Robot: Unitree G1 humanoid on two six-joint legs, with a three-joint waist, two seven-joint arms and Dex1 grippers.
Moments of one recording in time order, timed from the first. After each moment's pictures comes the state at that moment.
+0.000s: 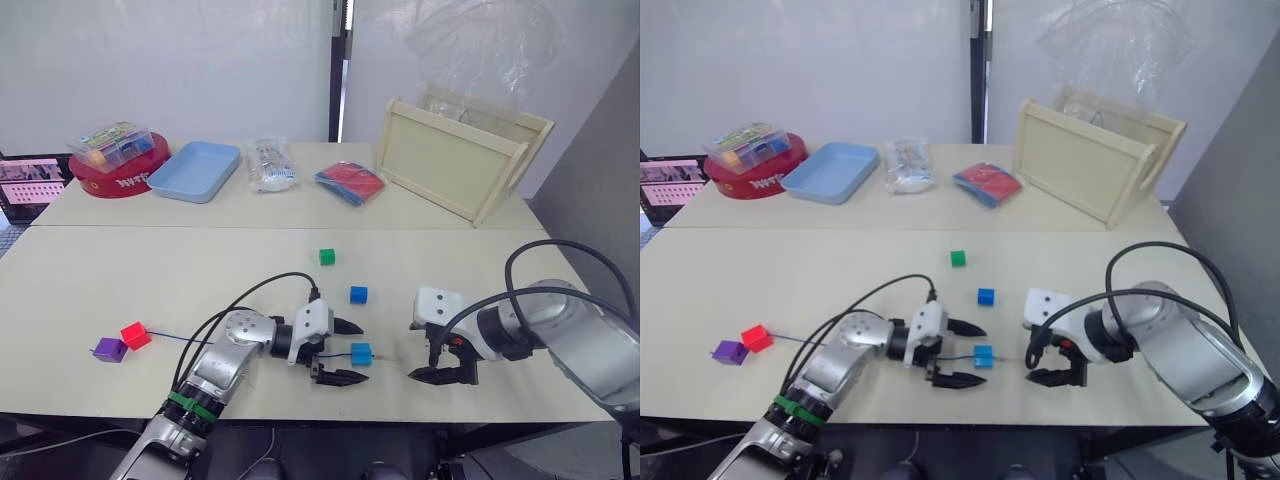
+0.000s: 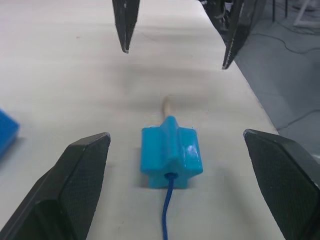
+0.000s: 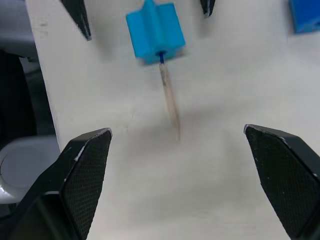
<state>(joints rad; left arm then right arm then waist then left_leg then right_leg) -0.48 0.33 -0.37 0.17 -0.20 0.10 -1.21 -0.50 -1.05 0.26 -0.61 0.25 1.04 1.12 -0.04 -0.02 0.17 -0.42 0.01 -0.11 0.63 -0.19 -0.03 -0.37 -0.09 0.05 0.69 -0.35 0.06</state>
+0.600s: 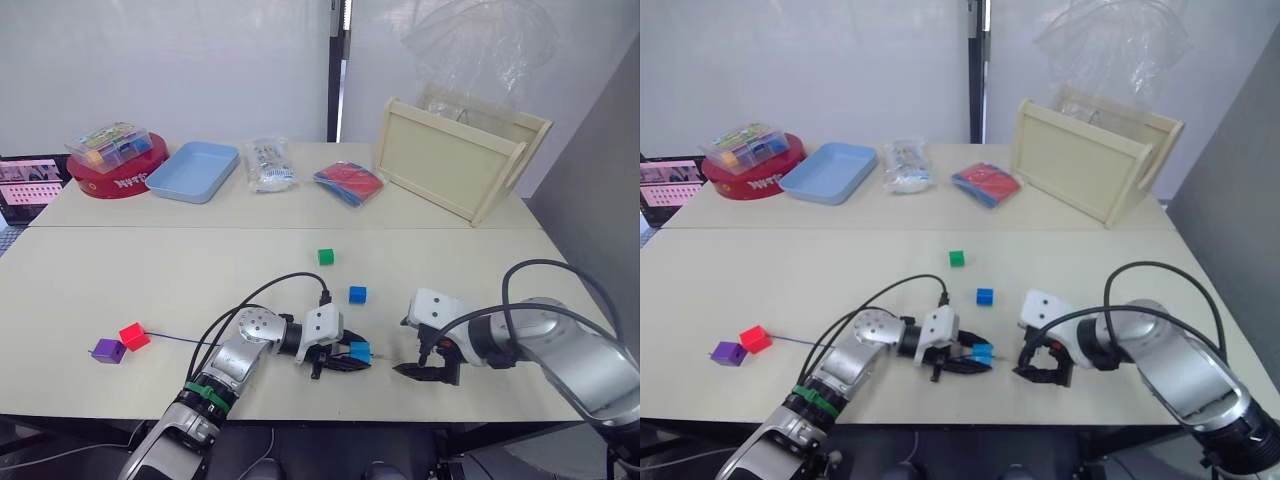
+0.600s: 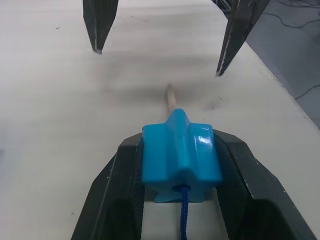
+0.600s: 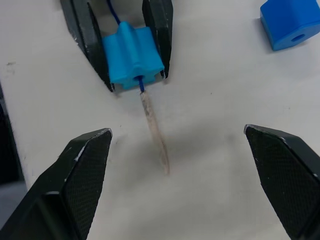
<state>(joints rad) -0.54 0.31 -0.38 0.31 -0.14 -0.02 -1.23 -0.41 -0.90 0.27 -0.53 0.25 0.93 0.95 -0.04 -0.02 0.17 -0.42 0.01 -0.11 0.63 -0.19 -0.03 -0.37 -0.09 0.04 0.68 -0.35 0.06</state>
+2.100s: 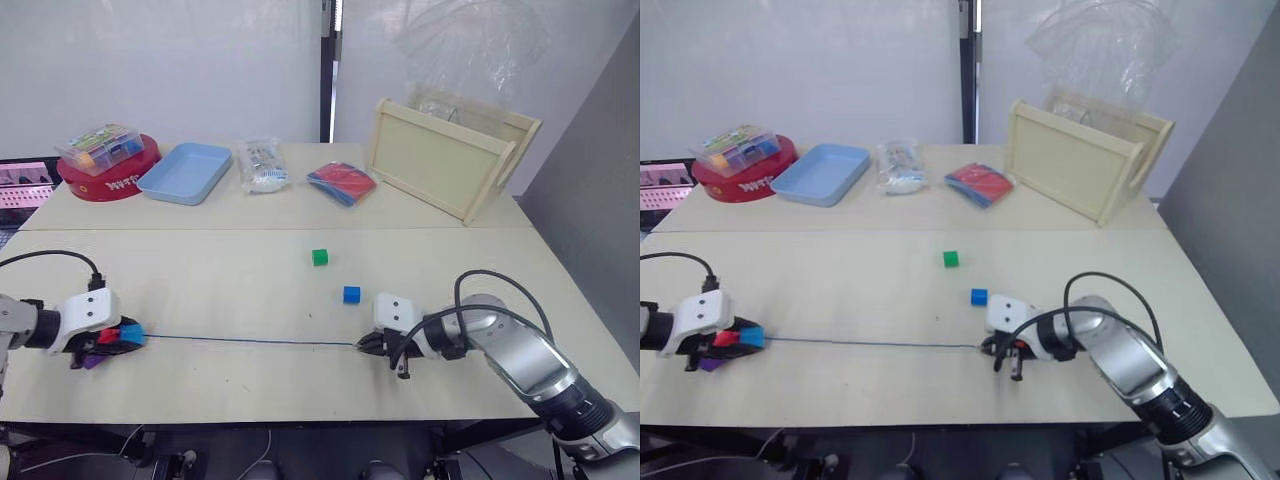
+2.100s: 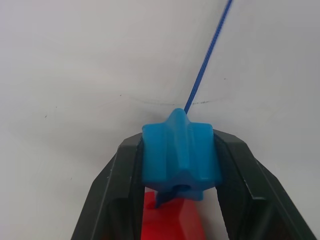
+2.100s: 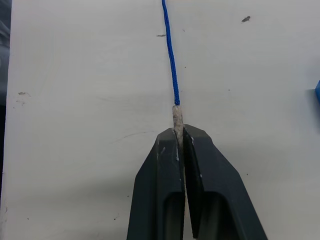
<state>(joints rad) -0.50 1.12 -0.02 0.86 -0.10 -0.40 -1.44 -0.51 -0.75 0.41 -0.30 0.17 0.64 1.07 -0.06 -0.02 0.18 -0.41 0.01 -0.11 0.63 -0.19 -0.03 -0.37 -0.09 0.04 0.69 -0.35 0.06</state>
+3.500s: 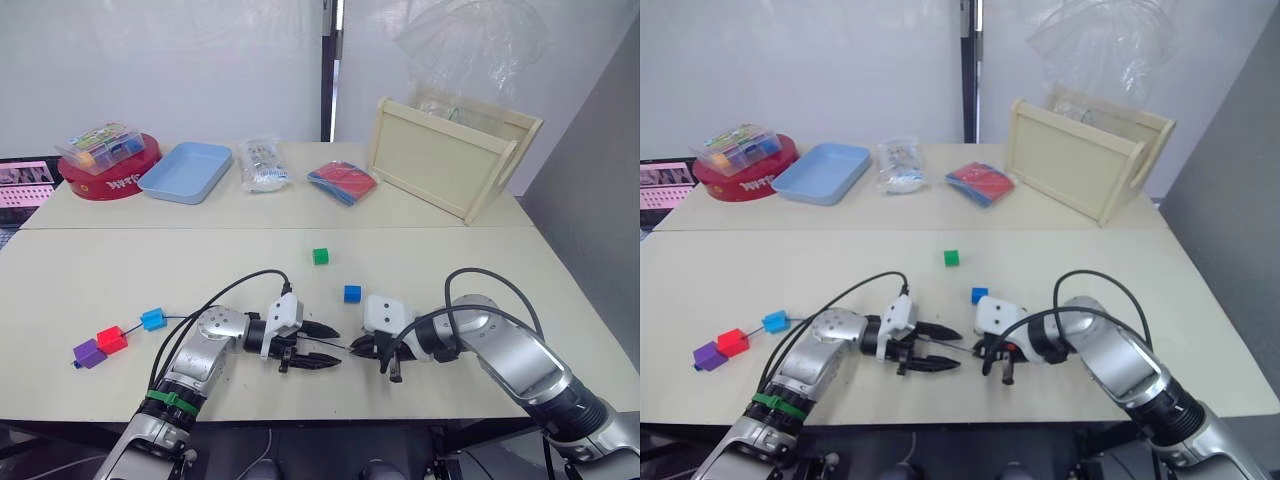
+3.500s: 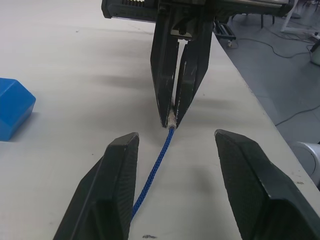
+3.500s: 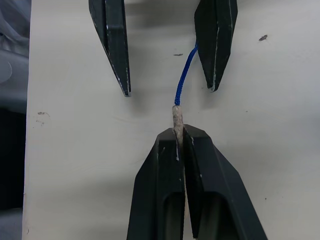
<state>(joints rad) -0.47 0.41 -0.25 0.24 -0.27 0.07 -1.34 -0.53 -0.73 0.43 -0.38 0.16 0.74 1.06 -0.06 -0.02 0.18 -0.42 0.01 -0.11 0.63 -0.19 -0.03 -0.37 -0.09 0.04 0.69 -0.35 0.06</state>
